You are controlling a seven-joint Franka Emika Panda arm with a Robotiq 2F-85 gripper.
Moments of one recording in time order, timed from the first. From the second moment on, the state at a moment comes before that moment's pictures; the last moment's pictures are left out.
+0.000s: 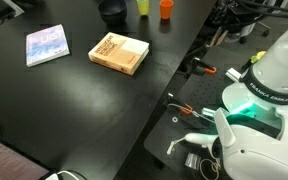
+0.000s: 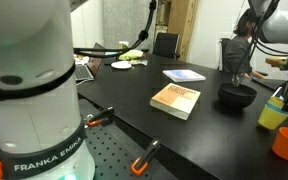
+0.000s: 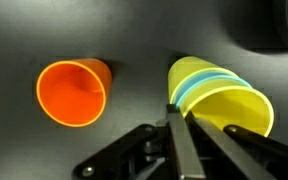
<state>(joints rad) -0.26 0.91 -0.27 -1.20 0.15 2.08 0.68</state>
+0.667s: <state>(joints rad) -0.20 0.91 -0.34 -1.22 0.07 2.11 0.75</state>
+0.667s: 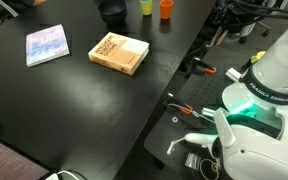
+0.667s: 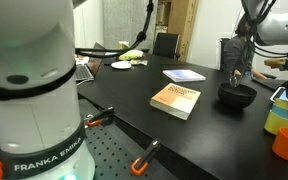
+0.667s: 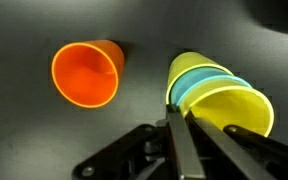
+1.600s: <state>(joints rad) -0.08 0.65 -0.37 -1.52 0.00 2.29 0.76</state>
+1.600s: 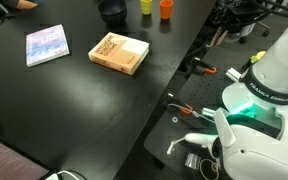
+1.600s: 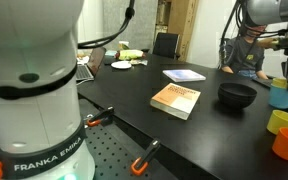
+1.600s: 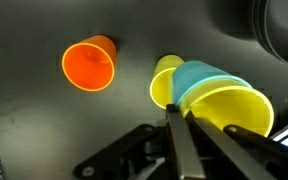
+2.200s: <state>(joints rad) -0.02 0.48 -0.32 -1.90 -0.07 2.53 0.76</state>
